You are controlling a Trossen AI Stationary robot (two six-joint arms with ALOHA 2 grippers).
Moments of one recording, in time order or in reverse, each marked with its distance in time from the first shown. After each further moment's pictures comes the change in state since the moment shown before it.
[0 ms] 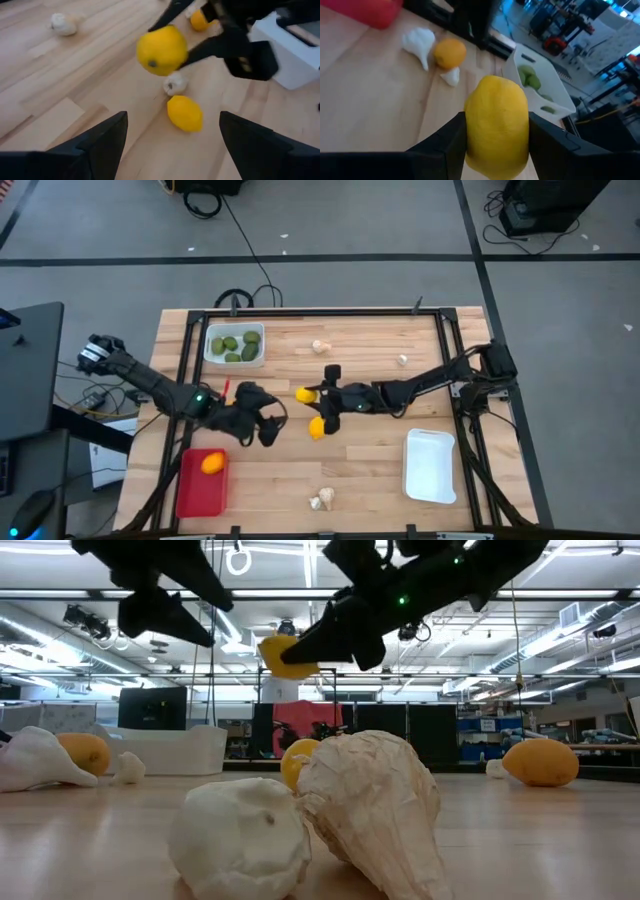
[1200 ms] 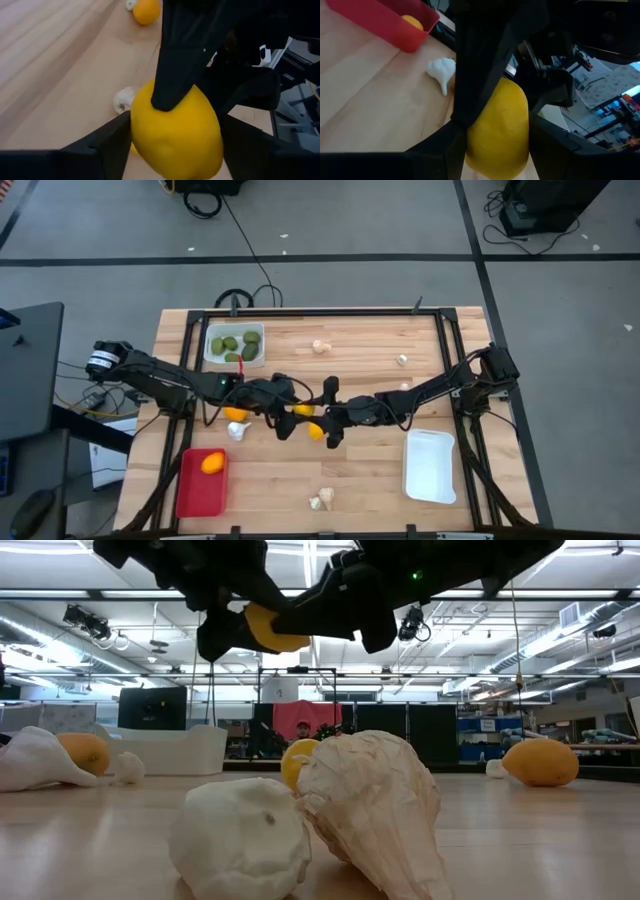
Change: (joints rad) left arm 0.267 0.137 0.000 0.354 0.487 0.319; right arm 0.085 0.002 -0.002 0.096 0.003 -0.127
